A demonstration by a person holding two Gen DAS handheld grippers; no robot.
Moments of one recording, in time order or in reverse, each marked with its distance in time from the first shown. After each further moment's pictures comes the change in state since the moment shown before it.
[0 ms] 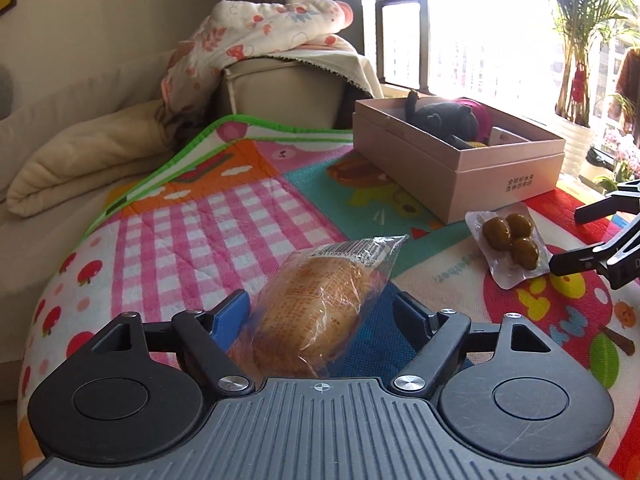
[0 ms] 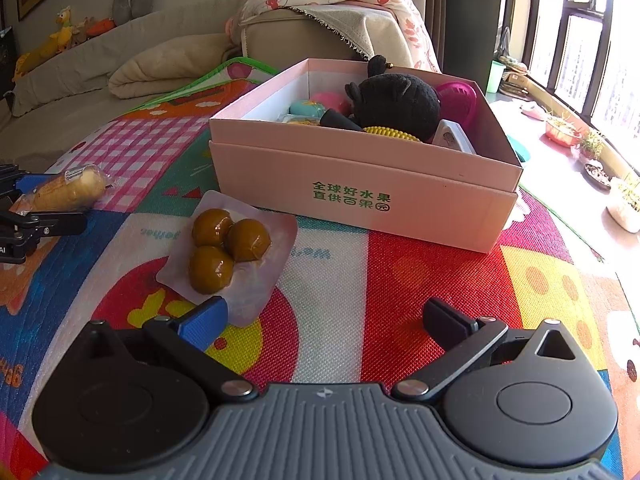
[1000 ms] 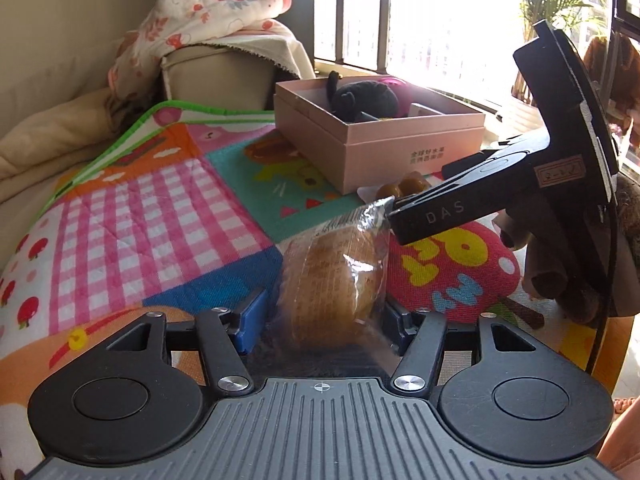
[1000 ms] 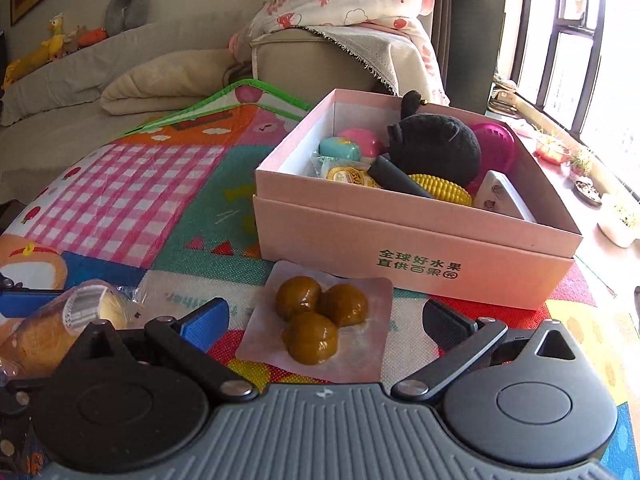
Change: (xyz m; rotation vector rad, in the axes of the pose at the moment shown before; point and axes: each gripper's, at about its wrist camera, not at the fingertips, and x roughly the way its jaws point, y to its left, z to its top) left arm -0.030 -0.049 -0.010 0.017 0.079 -0.144; right arm 0.037 0.051 0.037 -0.019 -0.026 -0.057
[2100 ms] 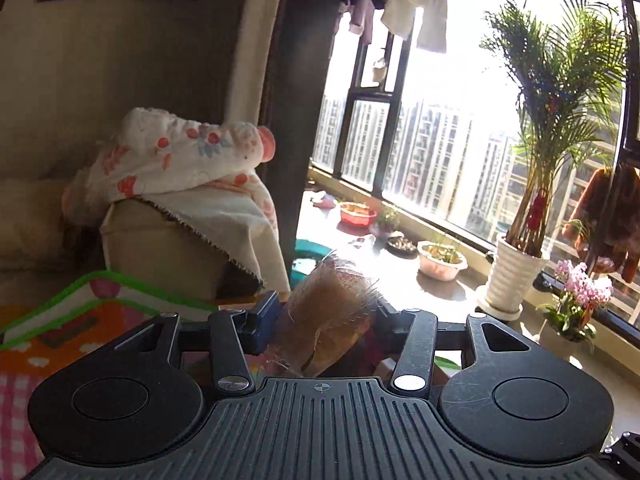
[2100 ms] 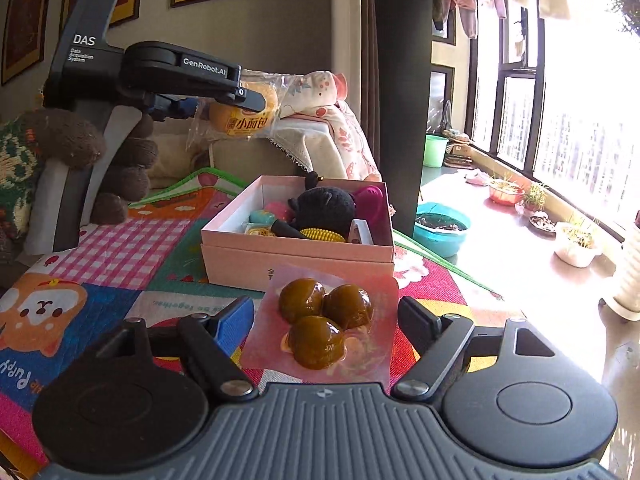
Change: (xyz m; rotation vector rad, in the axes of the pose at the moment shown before) left arm 0.058 -0.035 0.192 -0.162 -0.310 -0.048; right arm -0.143 -0.076 -0.061 0.101 -0.270 -0.079
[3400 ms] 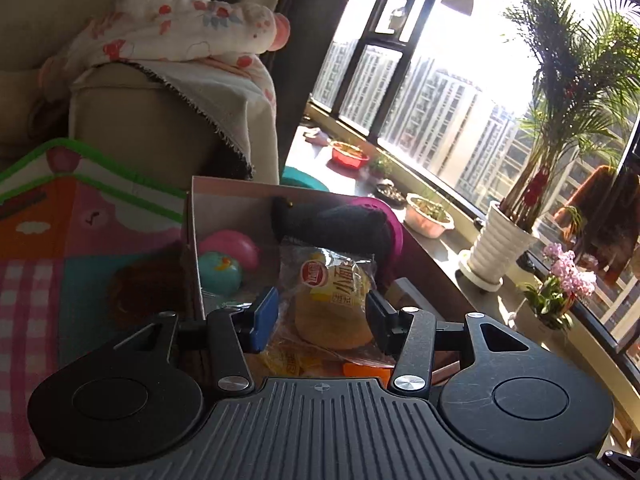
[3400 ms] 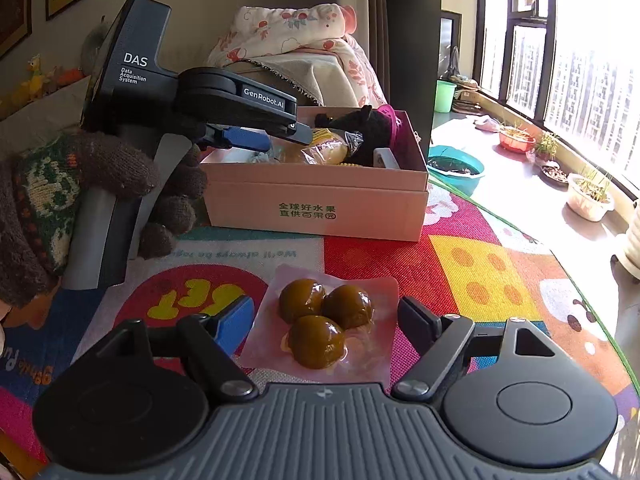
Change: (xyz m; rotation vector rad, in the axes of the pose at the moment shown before) left arm 0.060 0.024 -0.063 -0.146 0.160 -0.089; right arm 0.042 0.019 -0.018 0.008 0.167 0.027
